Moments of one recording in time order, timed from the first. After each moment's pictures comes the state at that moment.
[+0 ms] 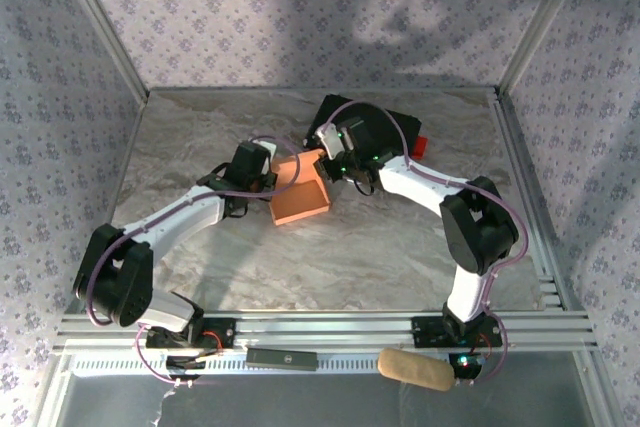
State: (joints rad) left arm -0.54 1.43 0.92 -0.33 -0.22 -0.13; right arm 0.60 1.80 1.25 -0.17 -0.19 -0.03
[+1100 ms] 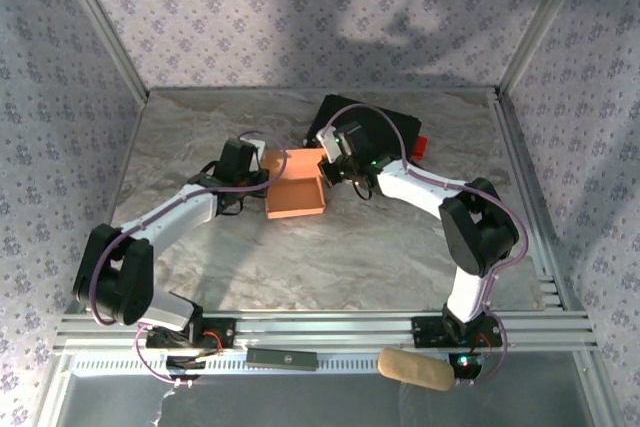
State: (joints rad) left arm -0.45 1.43 0.90 -0.29 -0.06 -0.21; right arm 0.62 1.80 1.22 -0.15 -0.10 0.00
